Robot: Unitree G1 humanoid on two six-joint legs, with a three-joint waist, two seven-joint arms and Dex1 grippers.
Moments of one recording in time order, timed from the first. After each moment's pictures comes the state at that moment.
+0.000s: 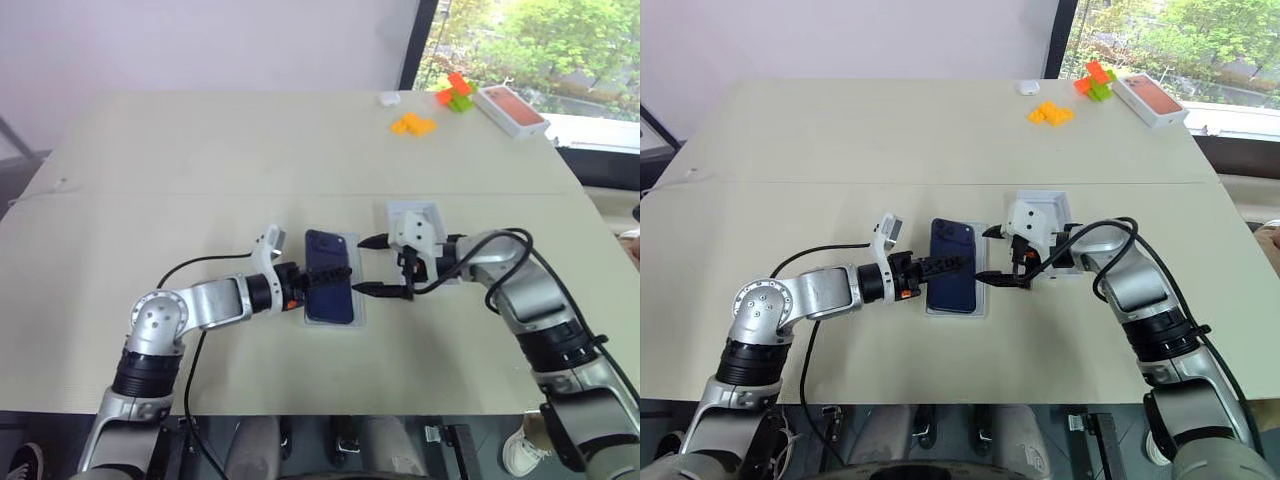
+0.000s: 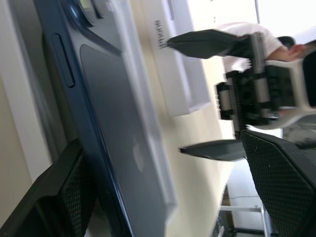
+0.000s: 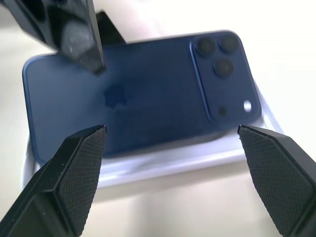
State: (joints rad) left arm -0.41 0.38 -0.03 -0.13 -1.67 1.11 0.26; right arm -0.55 -0.62 0.21 -0.01 0.22 0.42 1.13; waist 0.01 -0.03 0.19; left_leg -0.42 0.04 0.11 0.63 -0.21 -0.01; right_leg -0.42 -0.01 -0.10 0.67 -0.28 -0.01
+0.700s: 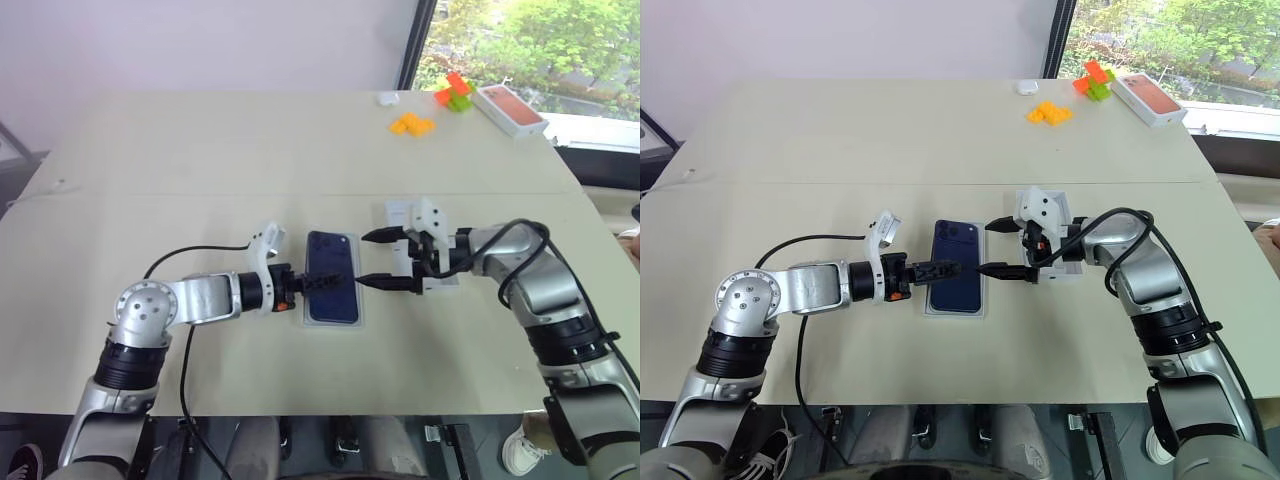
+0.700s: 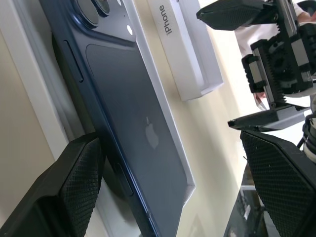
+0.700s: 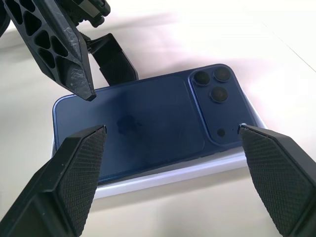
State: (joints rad) left arm -0.44 0.49 -0.04 -0.16 -1.64 1.18 0.20; right arm -0.56 -0.65 0.15 -0.01 0.32 0.47 1.19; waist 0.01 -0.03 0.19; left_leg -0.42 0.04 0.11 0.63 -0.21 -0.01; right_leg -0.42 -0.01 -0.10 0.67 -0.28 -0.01
